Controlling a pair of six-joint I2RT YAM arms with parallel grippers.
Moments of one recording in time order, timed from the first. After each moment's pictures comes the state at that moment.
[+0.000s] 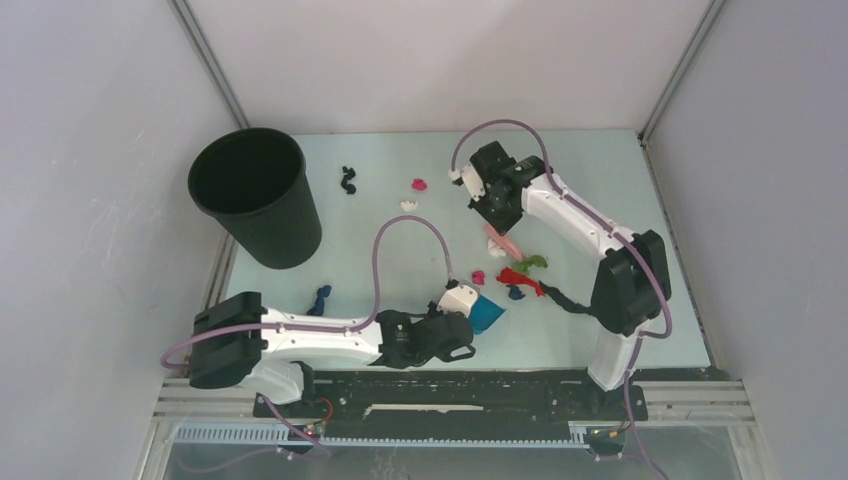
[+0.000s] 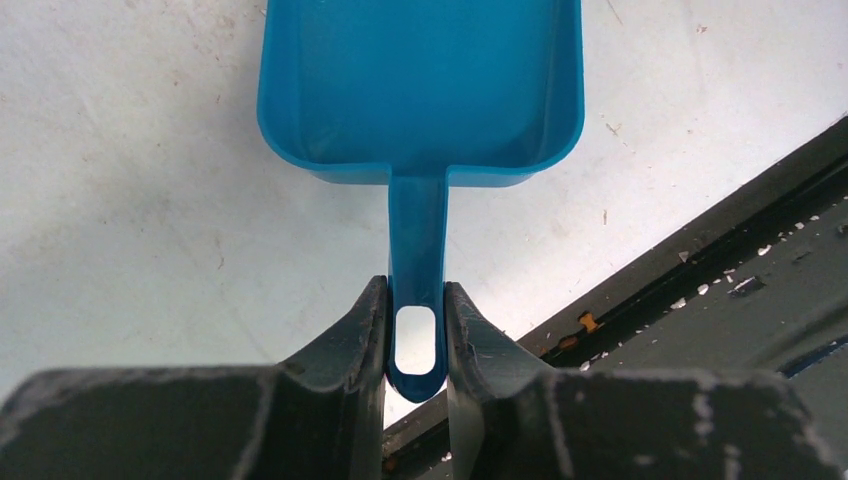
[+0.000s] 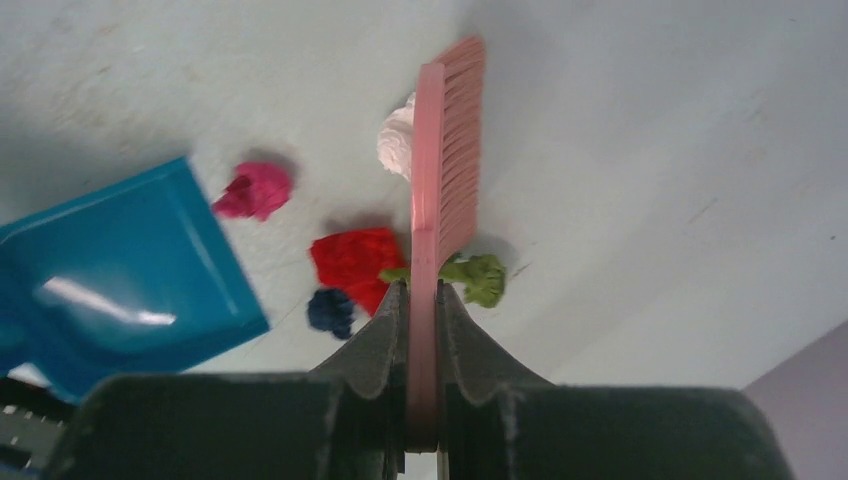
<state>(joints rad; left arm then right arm) -1.37 1.43 0.81 -0.32 -0.49 -0.62 0.54 1.85 1.65 -0.99 0.11 -0.26</state>
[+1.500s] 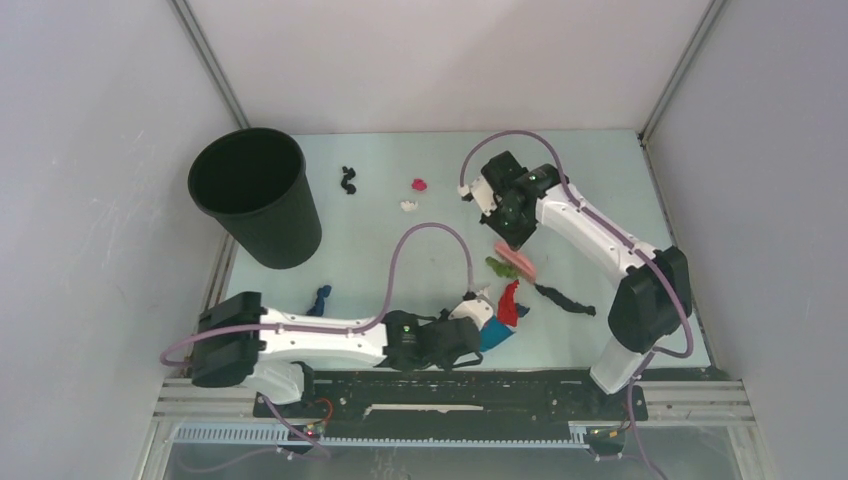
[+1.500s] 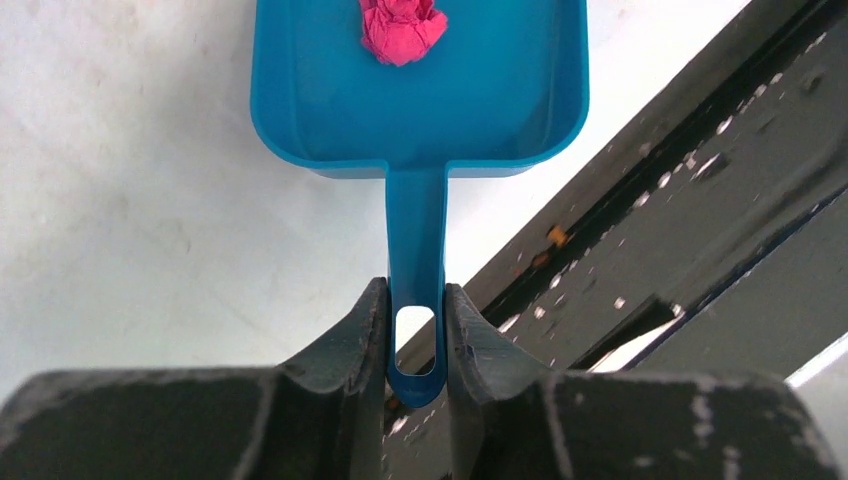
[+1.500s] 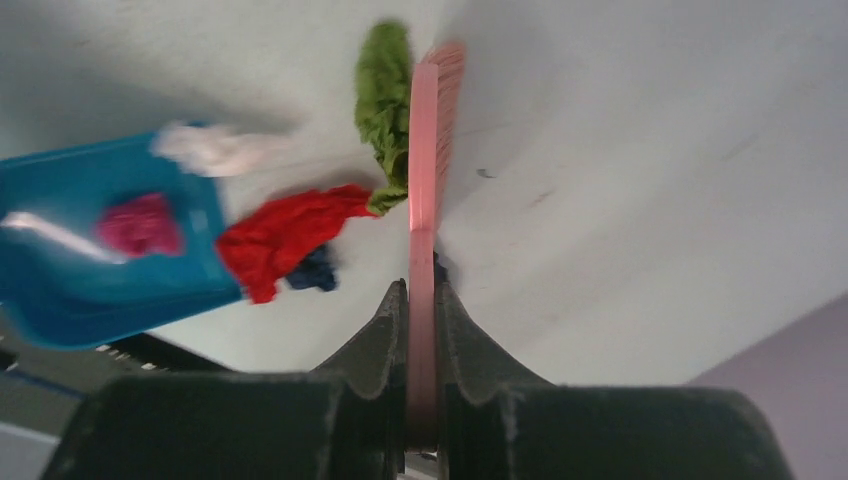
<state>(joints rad) -1.41 1.42 0.87 -0.46 -0.36 -0.50 0.53 1.71 1.54 -1.08 0.10 -0.32</state>
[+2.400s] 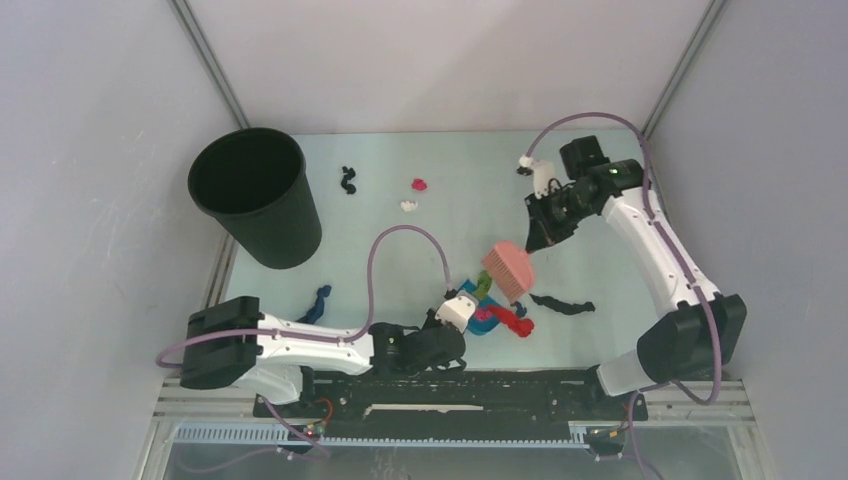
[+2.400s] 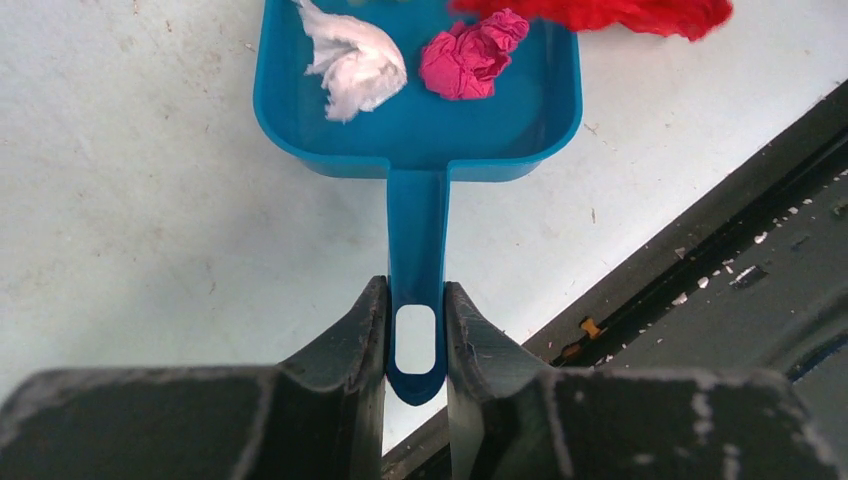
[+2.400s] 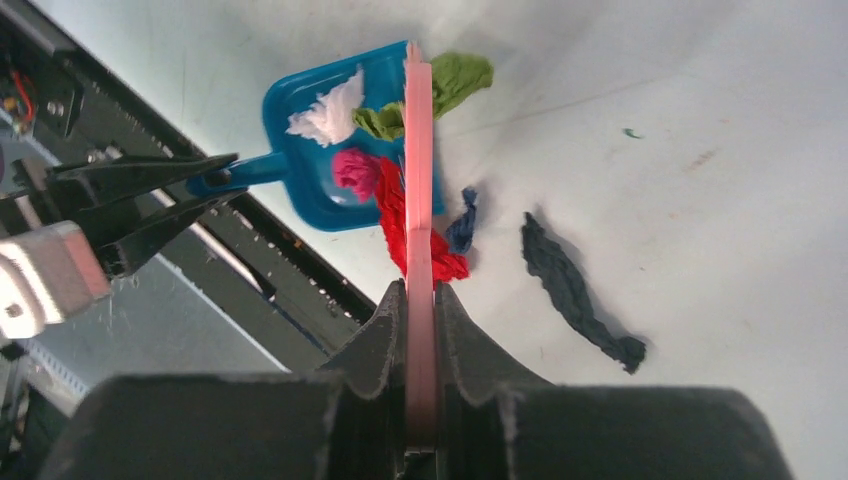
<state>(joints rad) -1.42 1.41 0.71 -0.13 -0.54 -0.54 0.28 1.49 1.48 -1.20 -0.46 -0.24</state>
